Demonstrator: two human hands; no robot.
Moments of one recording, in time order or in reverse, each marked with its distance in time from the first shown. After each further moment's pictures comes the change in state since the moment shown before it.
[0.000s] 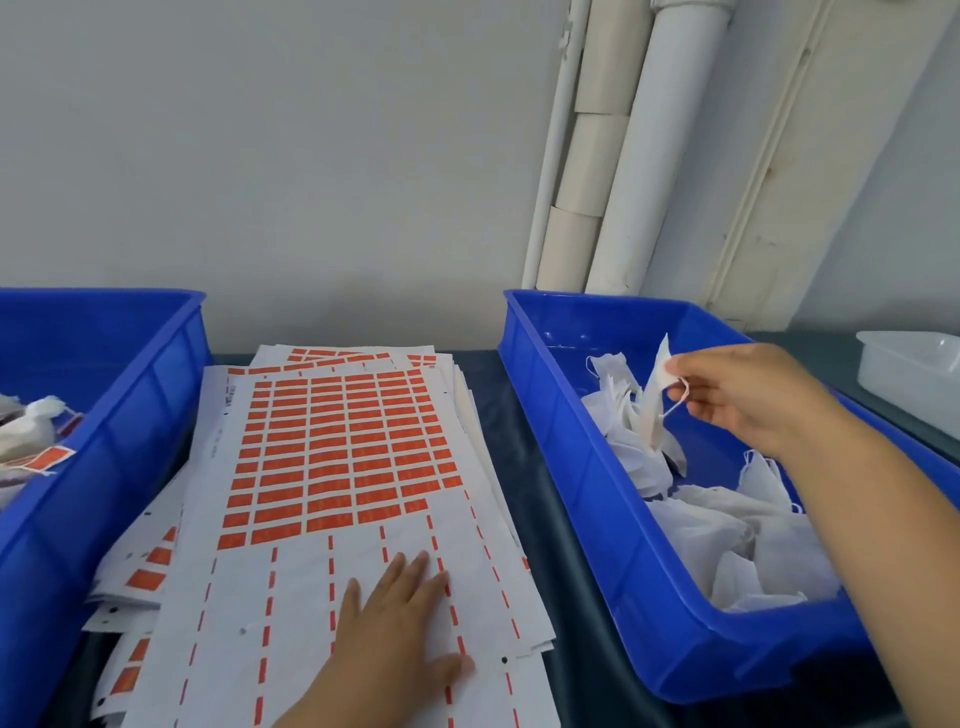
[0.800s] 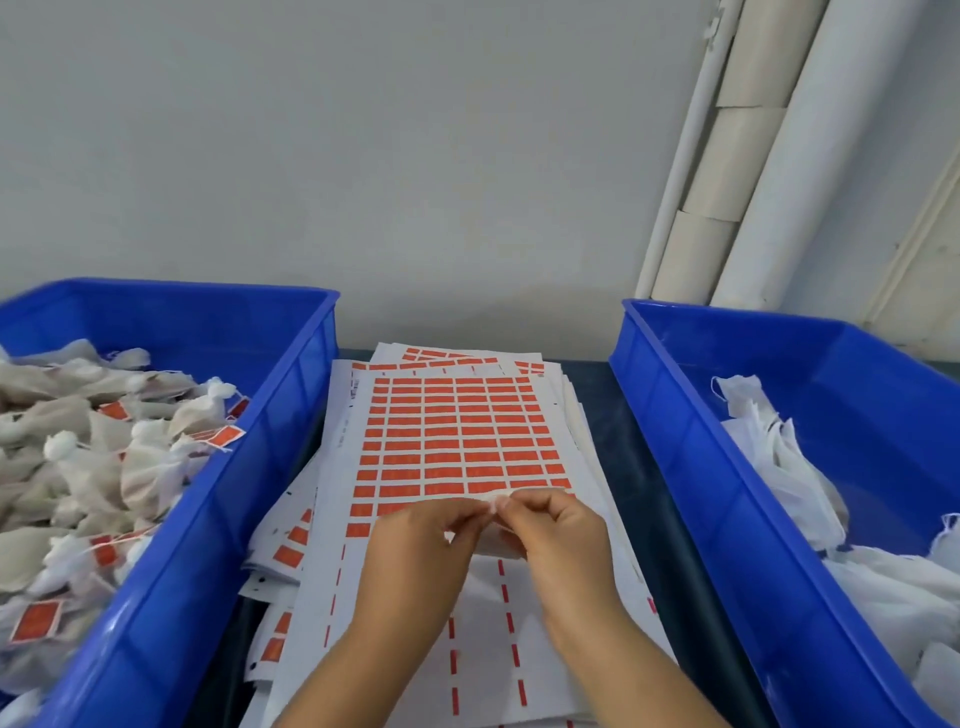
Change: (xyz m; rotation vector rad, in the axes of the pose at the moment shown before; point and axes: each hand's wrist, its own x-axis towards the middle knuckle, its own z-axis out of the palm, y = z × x) left_hand -0.012 -0.050 -0.064 -0.537 0.711 -0.121; right_hand -0.099 0.085 0.227 0.156 -0.238 -0.011
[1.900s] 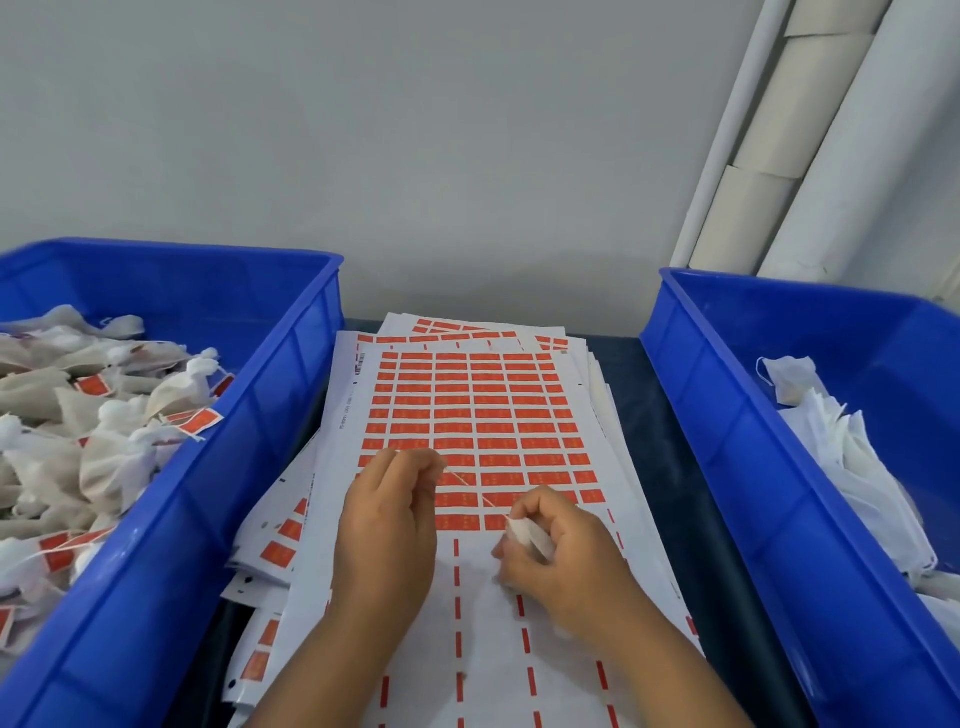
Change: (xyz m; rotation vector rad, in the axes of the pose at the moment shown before) left_hand 0.029 -0.041 0.022 -0.063 0.265 -0.044; right_hand 0.038 0.037 -0.014 -0.525 -0.432 -0.216
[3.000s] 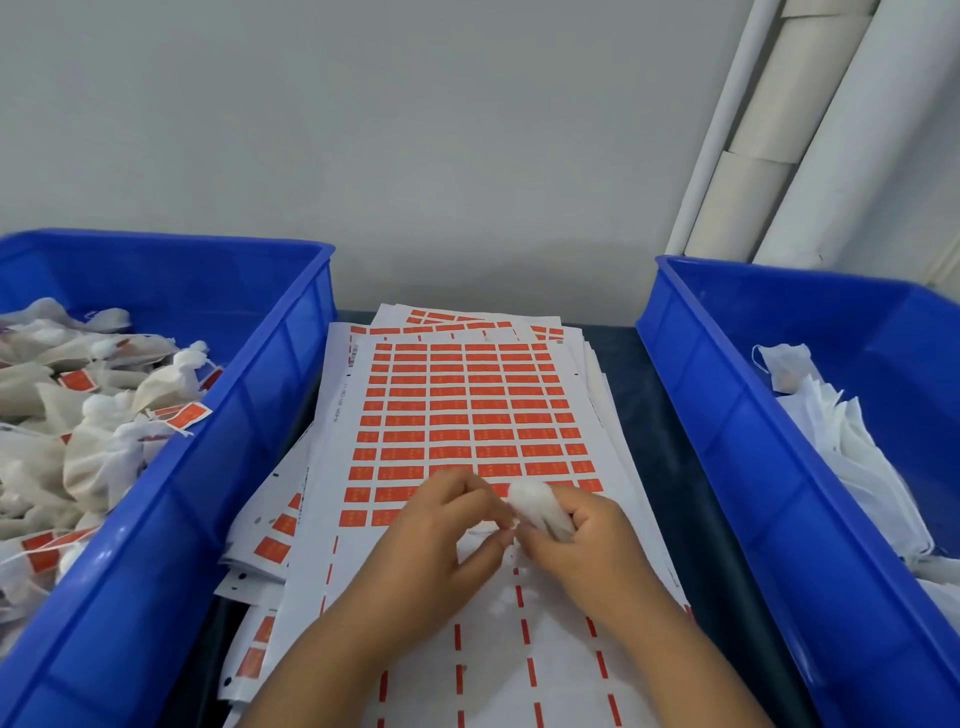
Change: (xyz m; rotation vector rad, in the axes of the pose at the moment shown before) left_hand -0.007 0.006 -0.006 -0.085 -0.561 0.278; right_hand 0.000 0.000 -0.008 0.091 0.138 0.041
